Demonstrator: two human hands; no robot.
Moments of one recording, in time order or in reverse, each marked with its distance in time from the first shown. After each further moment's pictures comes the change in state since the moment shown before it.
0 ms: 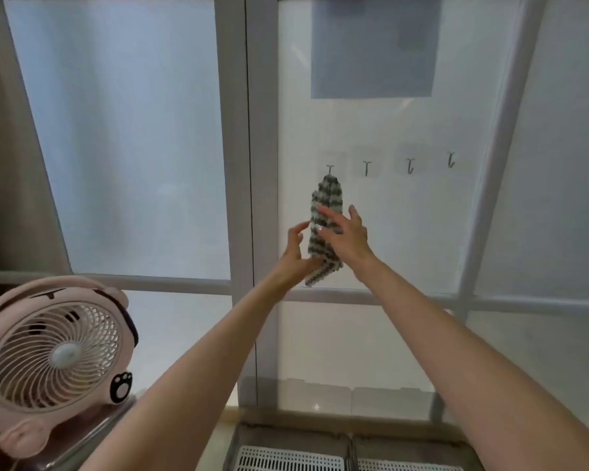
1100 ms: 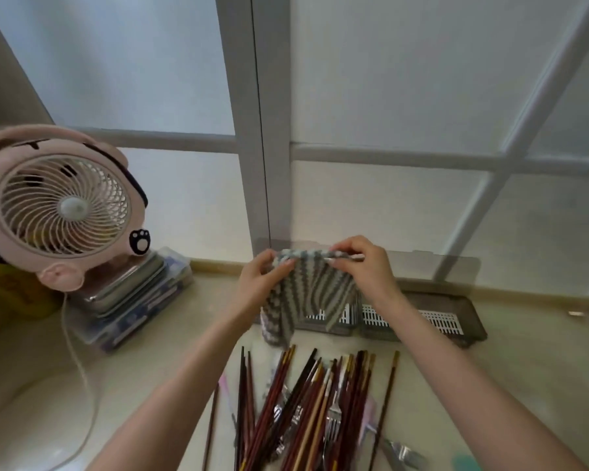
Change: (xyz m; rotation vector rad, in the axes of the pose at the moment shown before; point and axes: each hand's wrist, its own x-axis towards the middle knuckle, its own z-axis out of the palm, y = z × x) left_hand -0.199 -0.137 0.026 -0.134 0.132 -0.426; right_hand -0.211 0.118 0.057 0.200 -0.176 0.246
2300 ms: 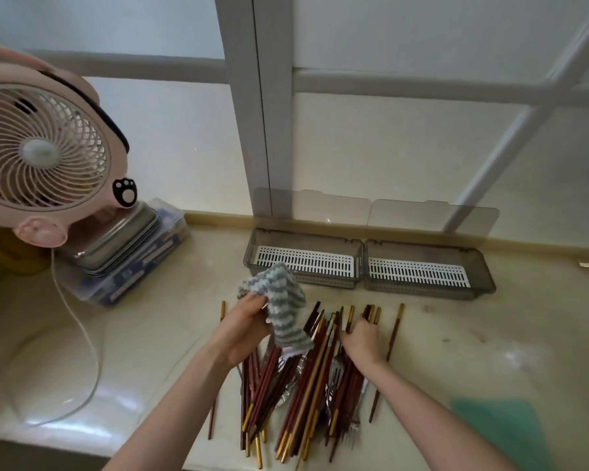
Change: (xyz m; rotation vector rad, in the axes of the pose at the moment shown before) left_hand -0.053 -0.114 -0.008 -0.677 -0.136 -0.457; right_hand -0.105 0.180 0.065 -0.870 -0.135 0.625
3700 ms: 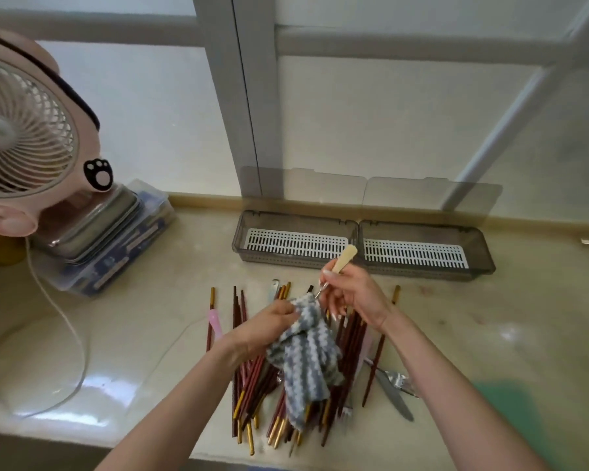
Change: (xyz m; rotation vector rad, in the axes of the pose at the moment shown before) left_hand 0.010 -0.021 0.033 0.655 -0.203 -0.242; right_hand 0.003 -0.022 -0.077 1.175 -0.591 -0.445
